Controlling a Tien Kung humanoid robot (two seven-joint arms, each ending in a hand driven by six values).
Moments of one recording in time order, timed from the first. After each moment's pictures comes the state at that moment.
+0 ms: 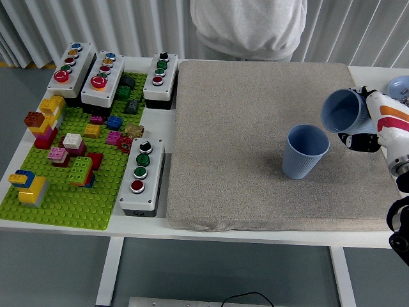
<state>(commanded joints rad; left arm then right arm) -0.05 0.17 -0.11 -0.18 -0.15 0.05 0.02 0.31 -0.45 1.01 1.78 -2.03 -0.22 -0.63</state>
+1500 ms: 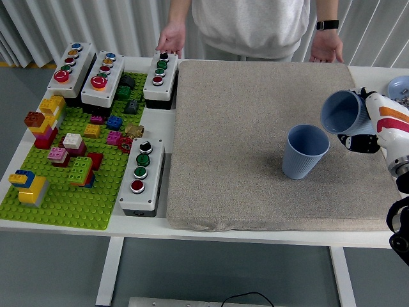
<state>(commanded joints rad) -0.05 0.17 -0.12 -0.18 -0.13 0.06 0.03 0.31 -0.46 1.01 1.78 -2.01 -0.23 -0.63</state>
